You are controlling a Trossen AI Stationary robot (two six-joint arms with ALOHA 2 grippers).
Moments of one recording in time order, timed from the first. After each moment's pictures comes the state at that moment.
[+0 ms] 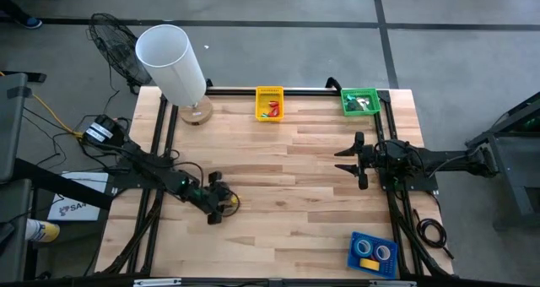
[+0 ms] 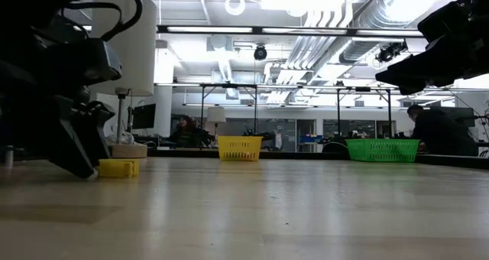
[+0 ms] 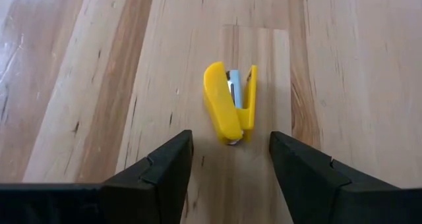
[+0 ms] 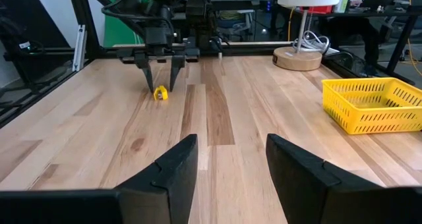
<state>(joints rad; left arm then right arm) -0.52 1.49 0.46 0.10 -0.31 -0.51 -0.04 0.18 0.02 0.02 0.00 0.02</state>
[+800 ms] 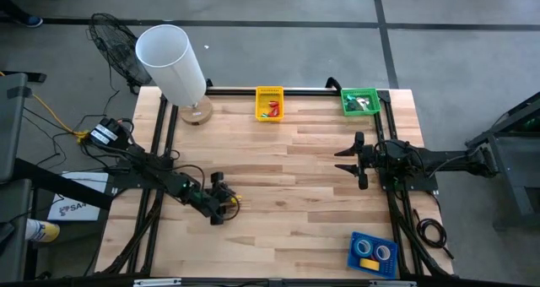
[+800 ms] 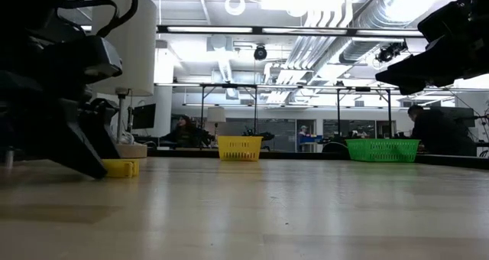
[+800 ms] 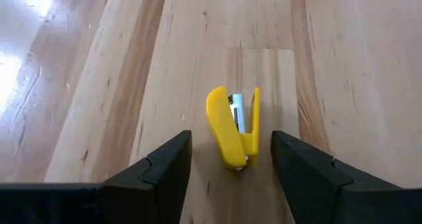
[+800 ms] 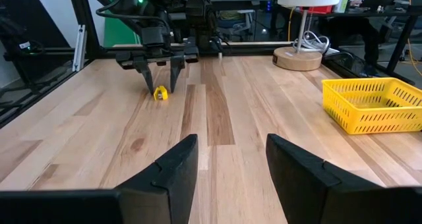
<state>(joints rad) -0.53 1.53 0.46 0.19 -0.45 -0.45 -0.04 0.18 0.02 0.02 0.00 0.02</state>
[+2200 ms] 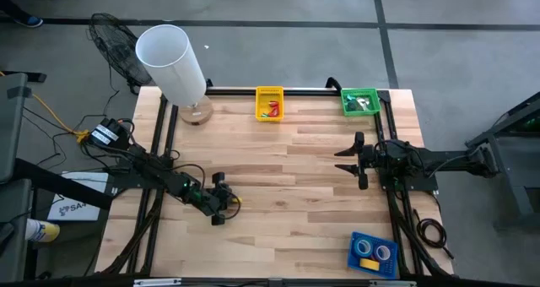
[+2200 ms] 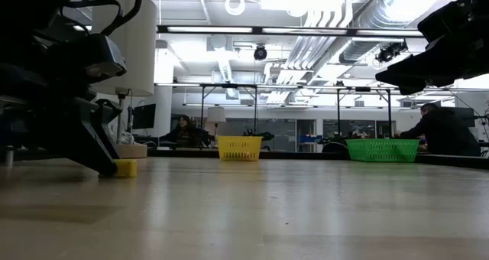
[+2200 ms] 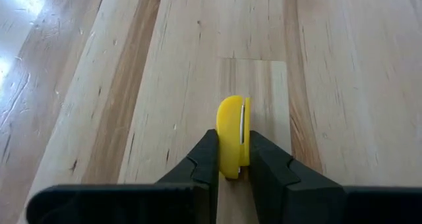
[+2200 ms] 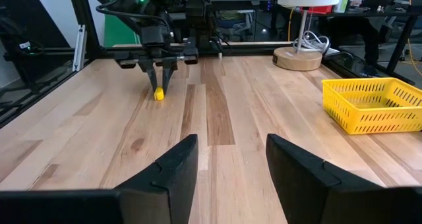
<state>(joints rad) -0.53 1.53 0.46 0.24 -0.42 -0.45 -0.04 0.18 0.02 0.02 0.00 0.02</state>
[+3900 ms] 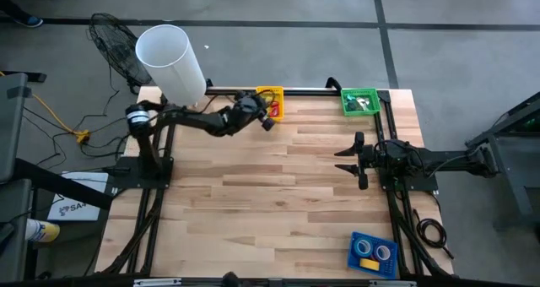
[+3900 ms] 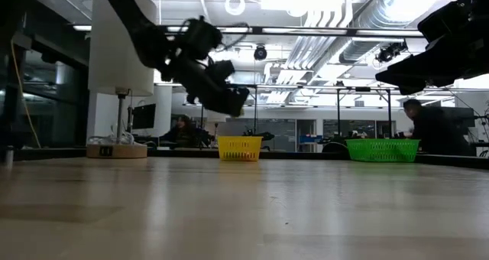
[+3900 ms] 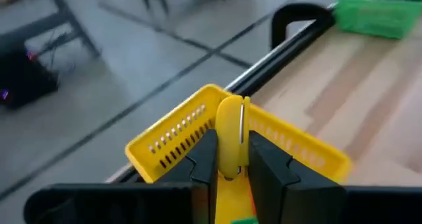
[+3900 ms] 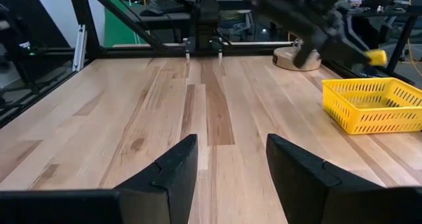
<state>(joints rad) 0.38 1.79 0.92 0.51 -0.49 0.01 -0.04 0.18 0.02 0.02 0.00 0.02</state>
